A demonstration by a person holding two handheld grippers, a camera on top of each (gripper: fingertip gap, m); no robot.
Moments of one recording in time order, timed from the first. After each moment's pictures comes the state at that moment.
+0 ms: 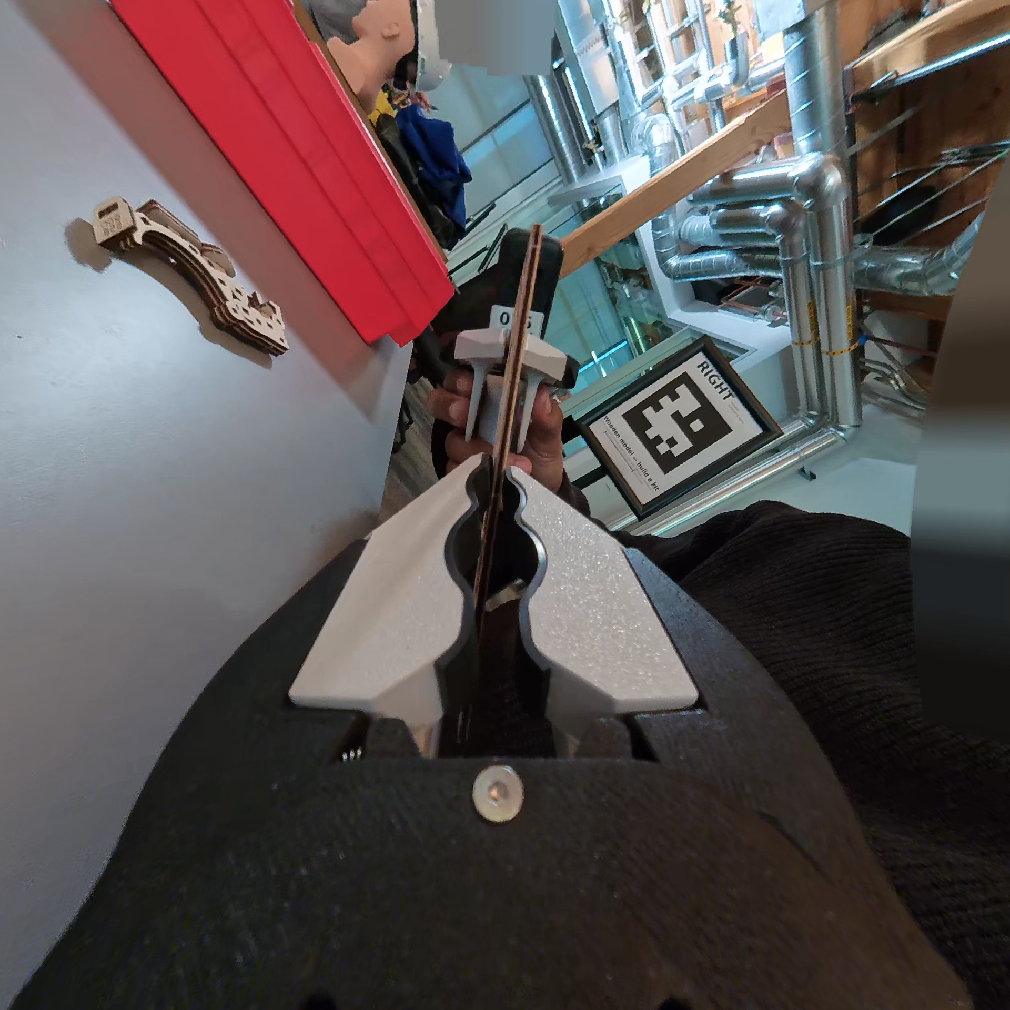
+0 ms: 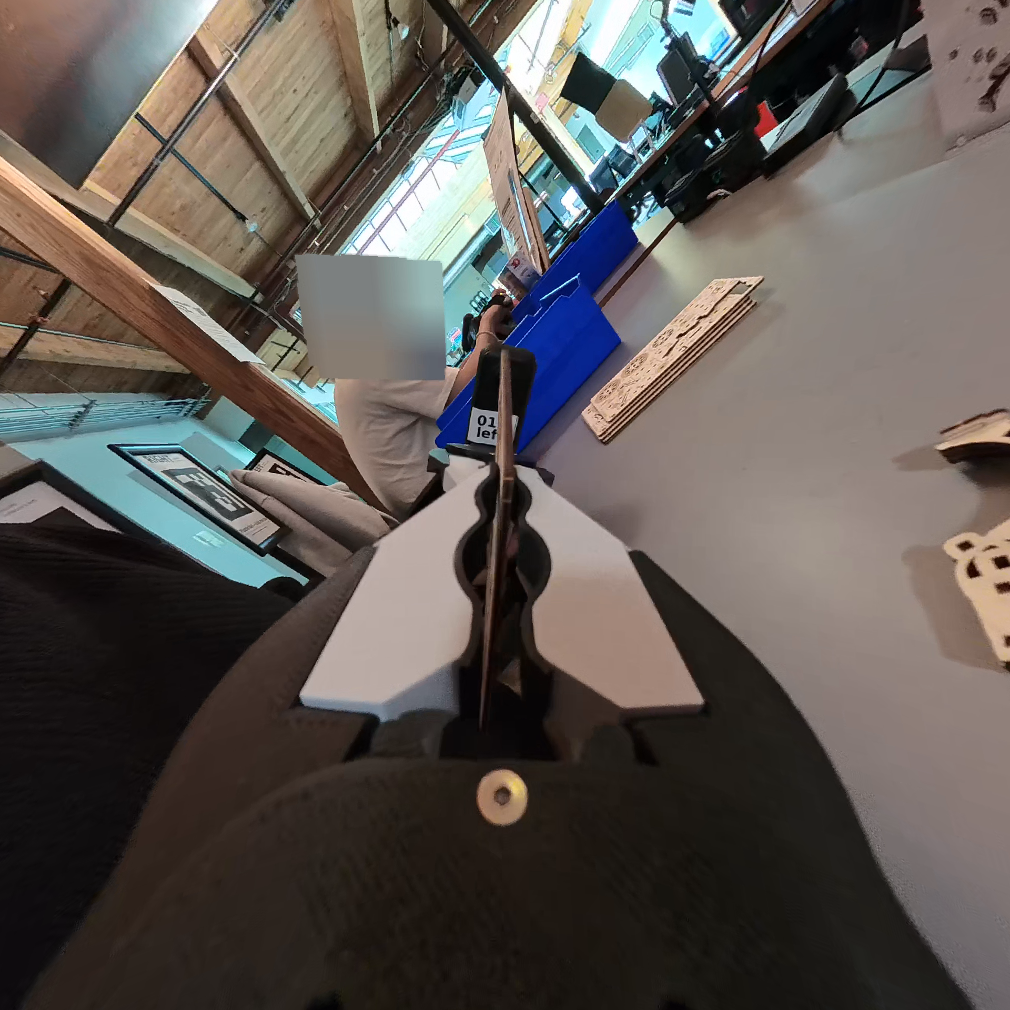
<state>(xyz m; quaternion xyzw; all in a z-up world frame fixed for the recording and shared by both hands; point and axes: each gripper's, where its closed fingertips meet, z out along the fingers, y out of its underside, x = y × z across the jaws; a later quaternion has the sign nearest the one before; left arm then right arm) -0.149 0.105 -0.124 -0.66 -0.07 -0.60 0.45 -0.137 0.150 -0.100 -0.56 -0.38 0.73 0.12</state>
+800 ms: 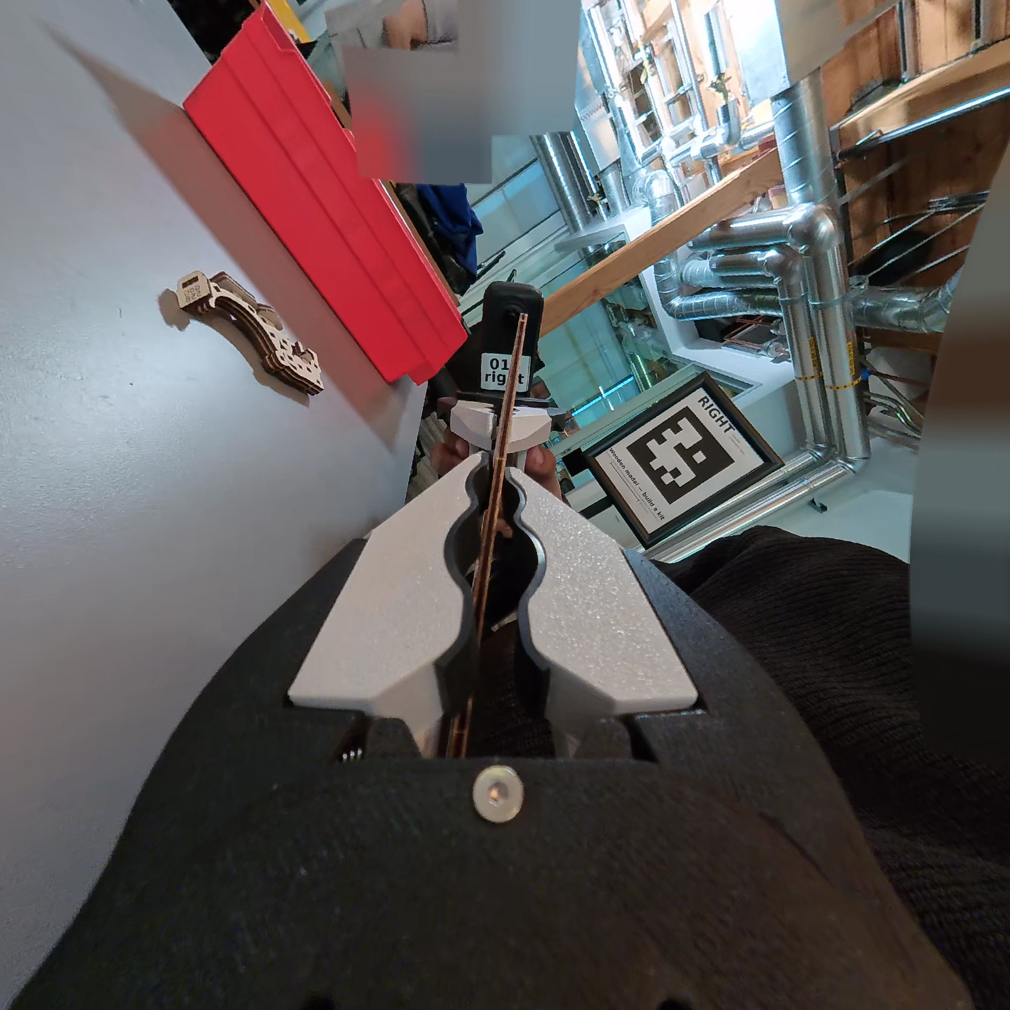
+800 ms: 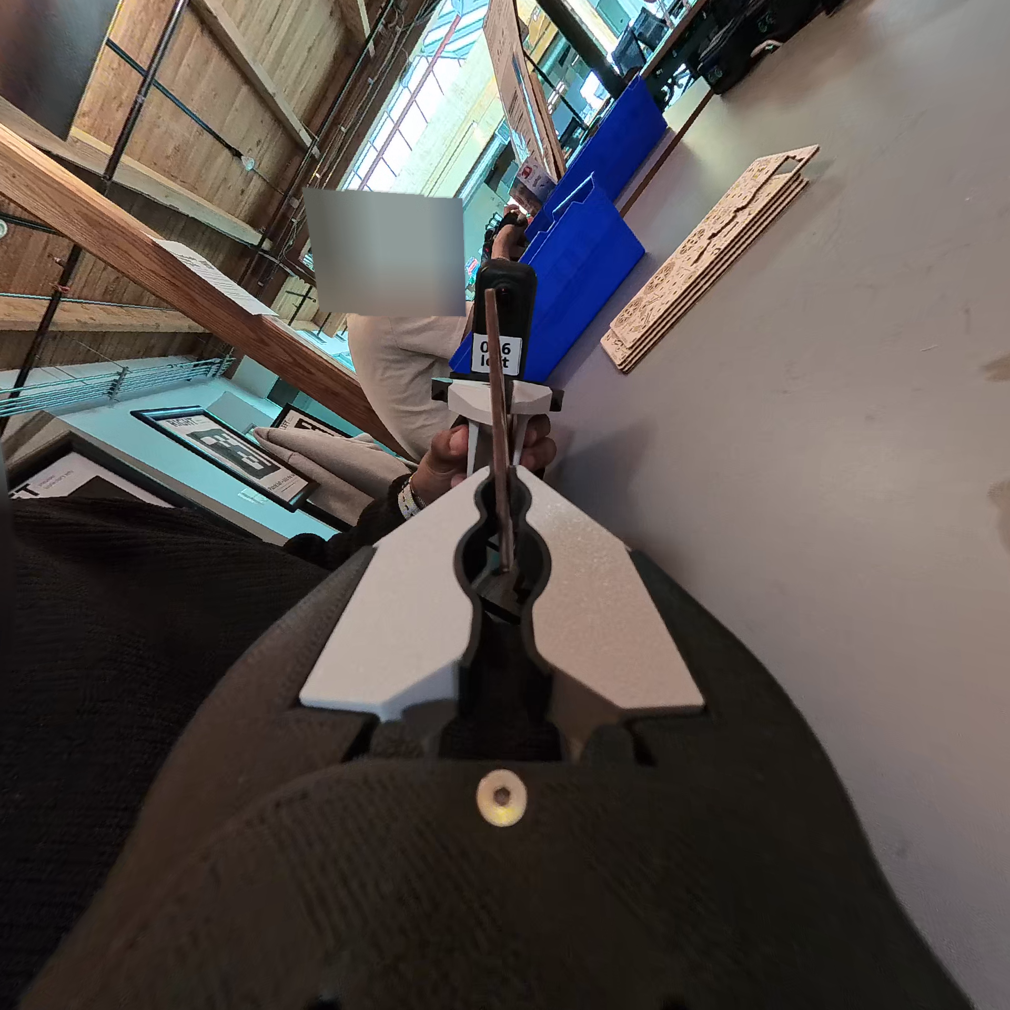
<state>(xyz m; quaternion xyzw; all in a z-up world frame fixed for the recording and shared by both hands) -0.177 0.103 -0.119 -0.65 -0.09 -0.59 0.47 -0.140 0.129 -0.121 -0.57 -0.41 0.71 0.04</state>
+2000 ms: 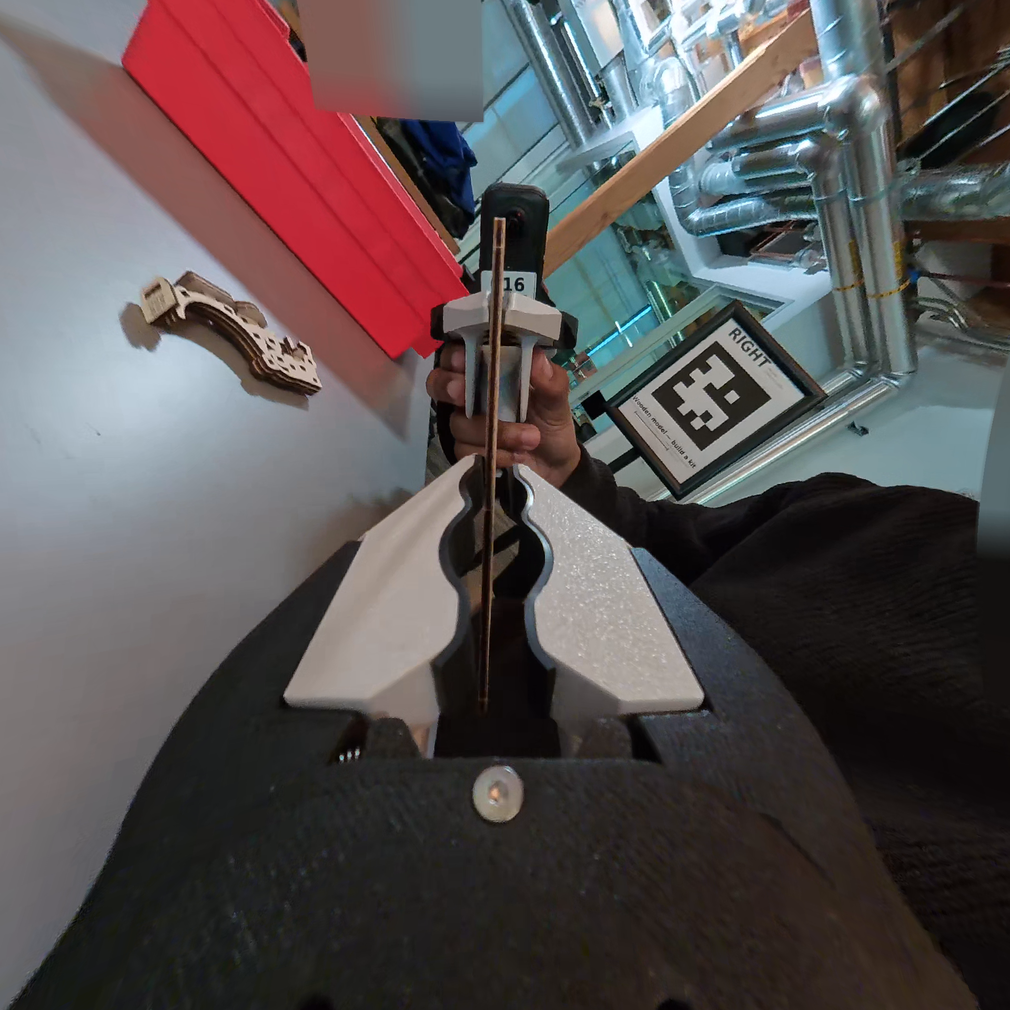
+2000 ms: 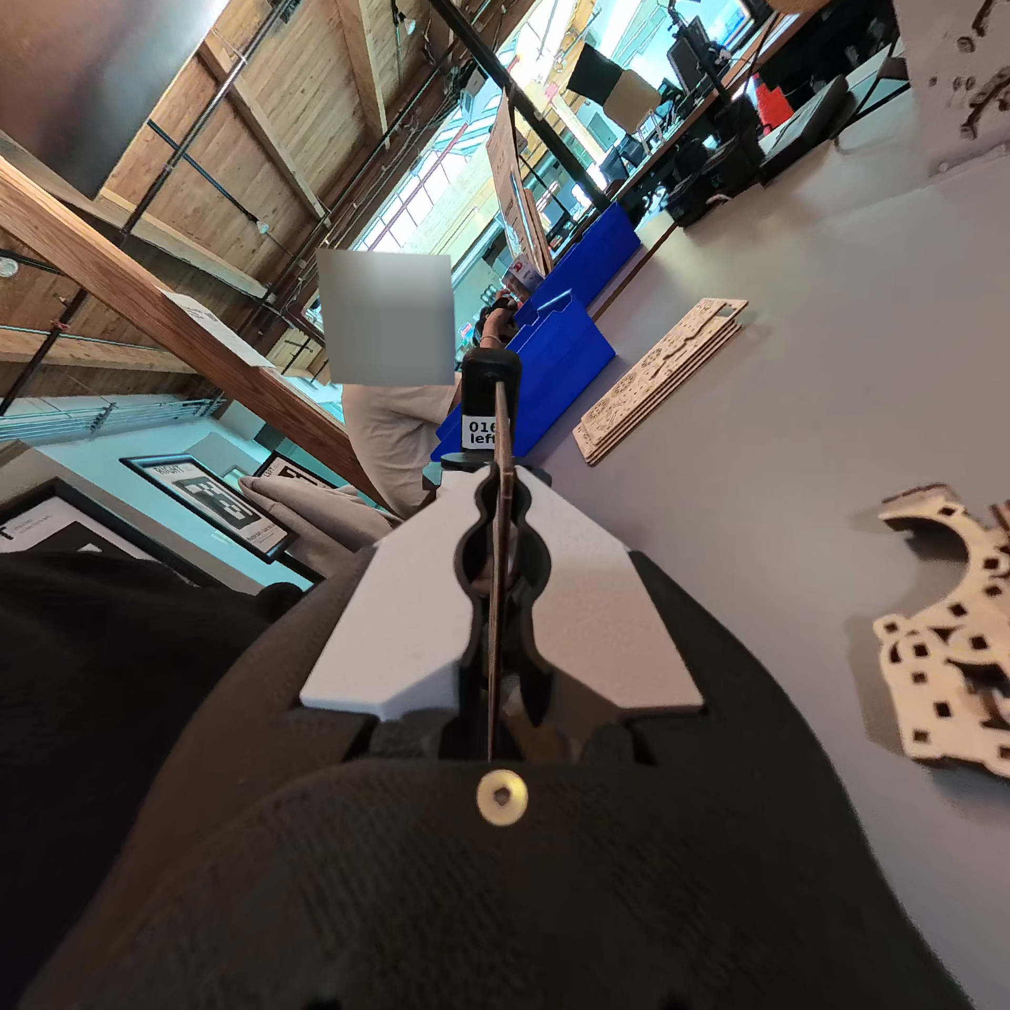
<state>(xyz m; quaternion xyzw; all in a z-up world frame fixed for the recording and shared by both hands) -0.159 0.120 -0.127 -0.68 -0.02 -0.57 0.47 -0.157 0.173 -0.097 -0.56 -0.38 0.73 0.10</state>
